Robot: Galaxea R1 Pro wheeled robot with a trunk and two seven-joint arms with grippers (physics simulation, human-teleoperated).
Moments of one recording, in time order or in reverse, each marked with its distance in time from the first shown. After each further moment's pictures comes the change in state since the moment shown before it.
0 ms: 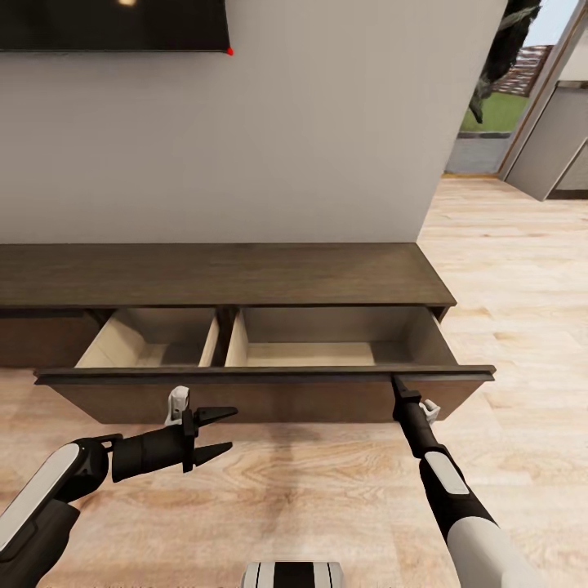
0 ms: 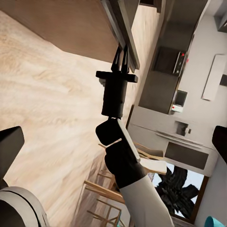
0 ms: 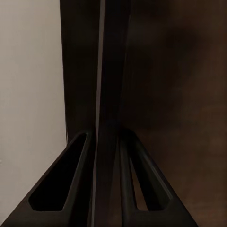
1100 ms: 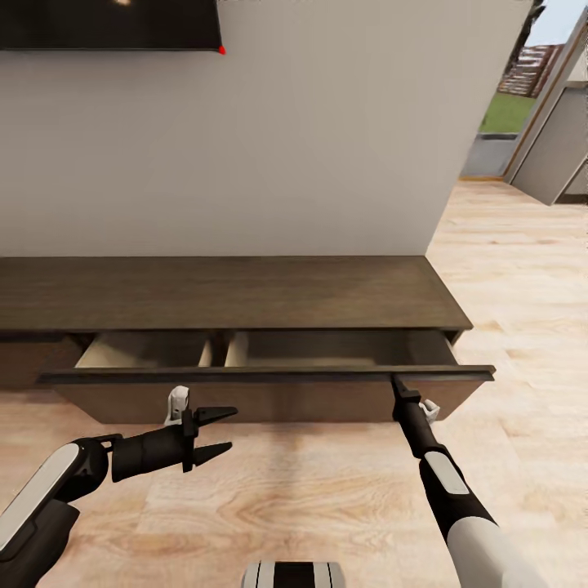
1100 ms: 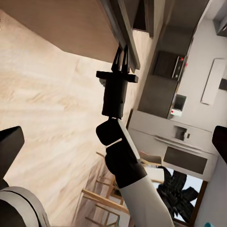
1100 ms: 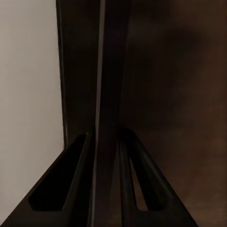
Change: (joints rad) left arm 0.000 0.001 0.000 0.000 0.000 0.000 0.000; right arm 0.000 0.000 0.000 0.000 0.001 0.001 0.000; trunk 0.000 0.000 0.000
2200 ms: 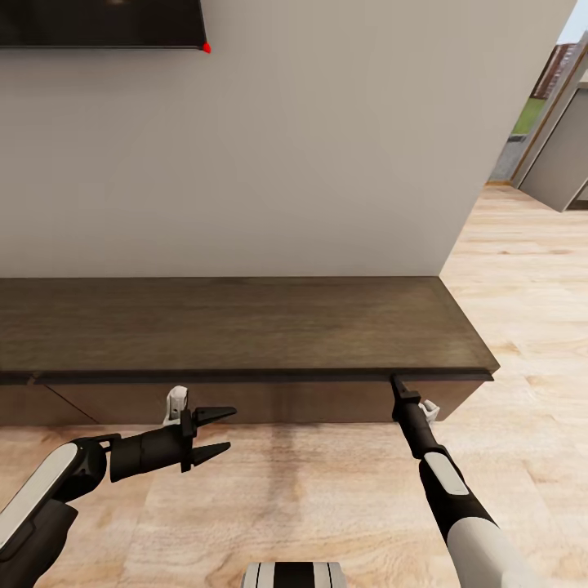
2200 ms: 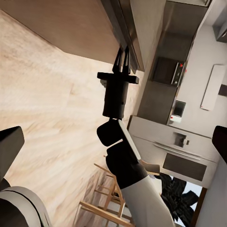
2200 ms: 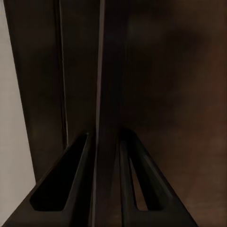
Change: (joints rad) left arm 0.000 0.006 0.002 0.000 0.000 0.000 0.000; right arm 0.000 0.000 0.001 0.006 -0.001 0.002 0.010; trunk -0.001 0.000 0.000
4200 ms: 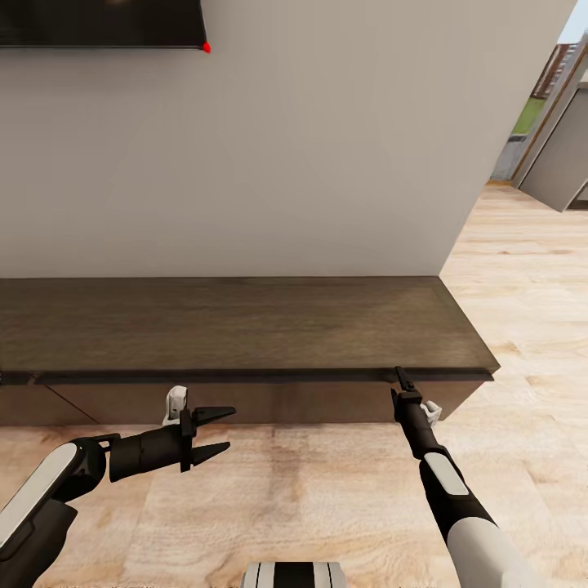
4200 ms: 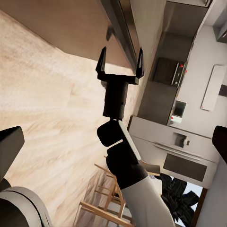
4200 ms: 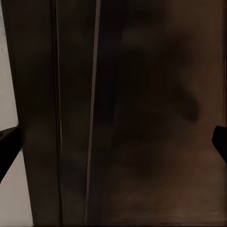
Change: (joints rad) left arm 0.000 0.002 0.001 0.000 0.000 0.000 0.000; right arm 0.000 0.000 -0.002 0.002 0.003 -0.041 -0.010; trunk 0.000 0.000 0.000
